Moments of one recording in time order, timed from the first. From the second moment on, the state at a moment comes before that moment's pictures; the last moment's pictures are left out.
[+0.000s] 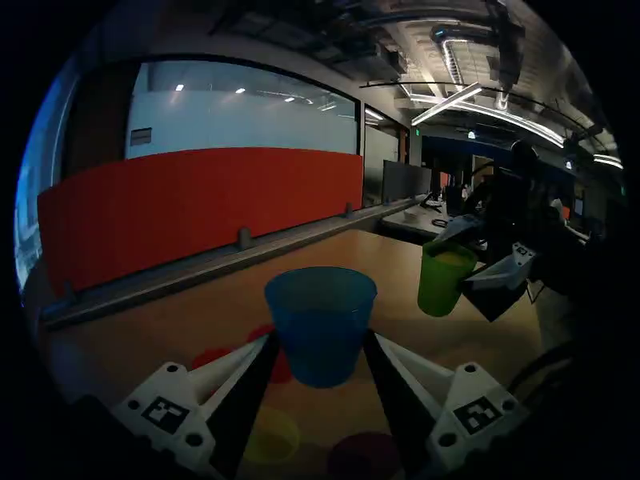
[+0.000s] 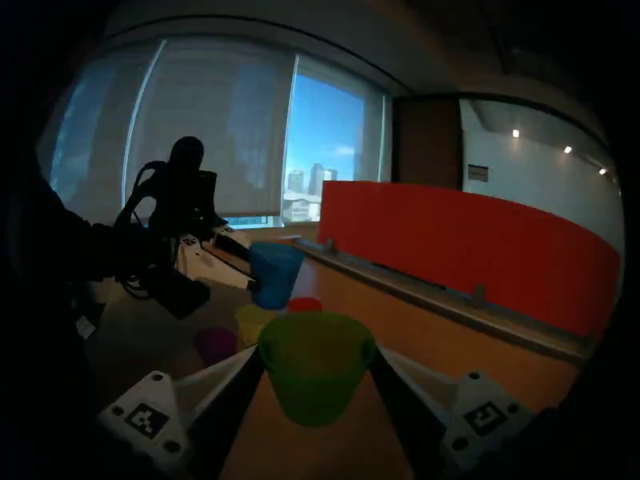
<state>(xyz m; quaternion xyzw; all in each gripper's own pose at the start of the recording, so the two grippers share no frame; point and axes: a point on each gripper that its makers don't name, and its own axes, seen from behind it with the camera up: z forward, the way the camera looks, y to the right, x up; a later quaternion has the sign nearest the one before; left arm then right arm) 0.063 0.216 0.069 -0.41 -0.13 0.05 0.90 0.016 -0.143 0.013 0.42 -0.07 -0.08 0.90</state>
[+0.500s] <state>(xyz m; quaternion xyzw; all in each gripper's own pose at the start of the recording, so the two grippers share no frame) 0.096 0.203 0.067 -0.40 -0.09 0.03 0.91 0.018 -0.151 0.016 0.42 -0.07 -0.07 0.90</state>
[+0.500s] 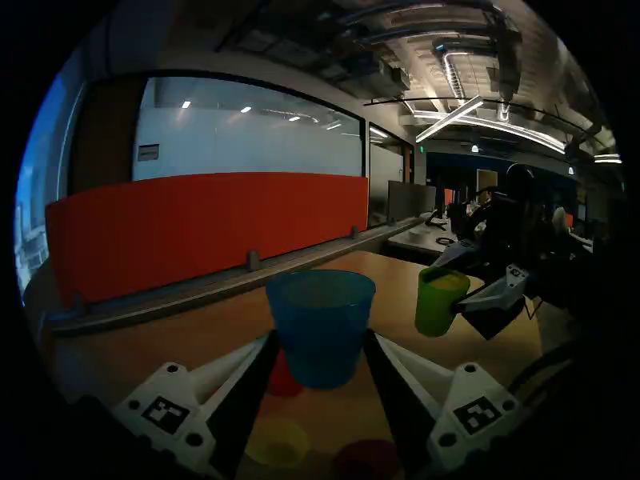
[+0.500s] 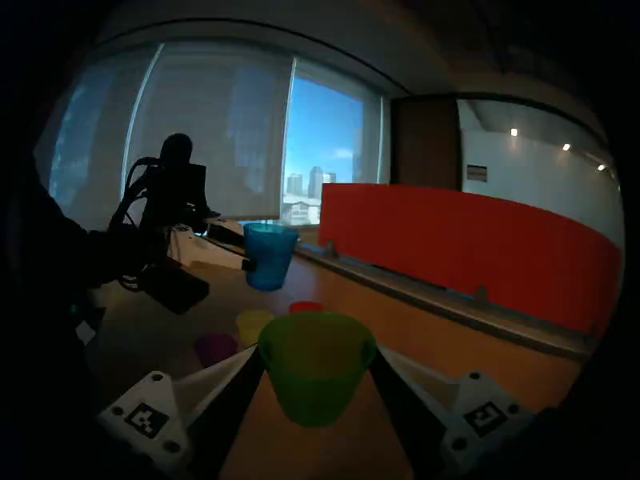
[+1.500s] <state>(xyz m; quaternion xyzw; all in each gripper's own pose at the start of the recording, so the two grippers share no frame) 0.077 0.213 0.046 -0.41 -0.10 0.02 0.90 -0.023 -0.213 0.043 0.44 -0.08 -0.04 0.90</state>
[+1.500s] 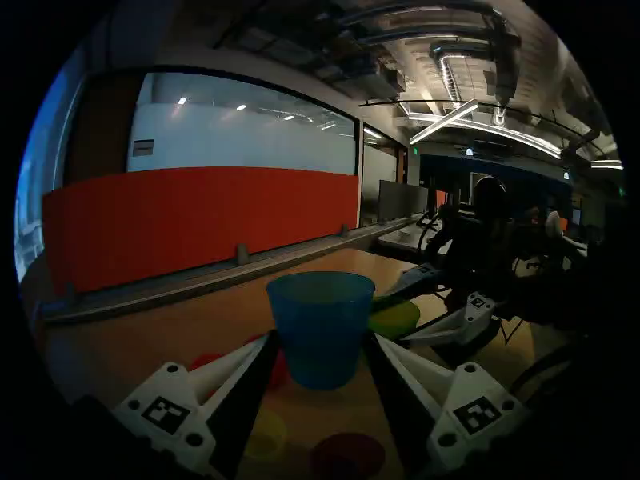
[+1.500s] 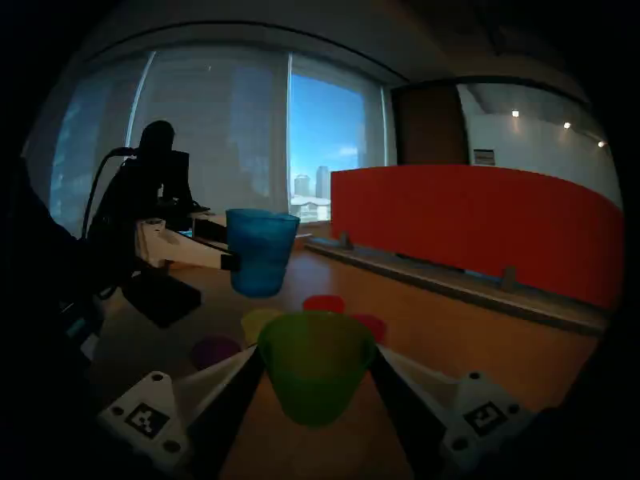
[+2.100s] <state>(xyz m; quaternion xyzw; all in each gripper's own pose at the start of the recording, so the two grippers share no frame) 0.077 0.209 0.040 -0.42 -0.09 0.02 0.90 -0.012 -0.235 0.051 0.44 -0.07 -0.04 0.89</state>
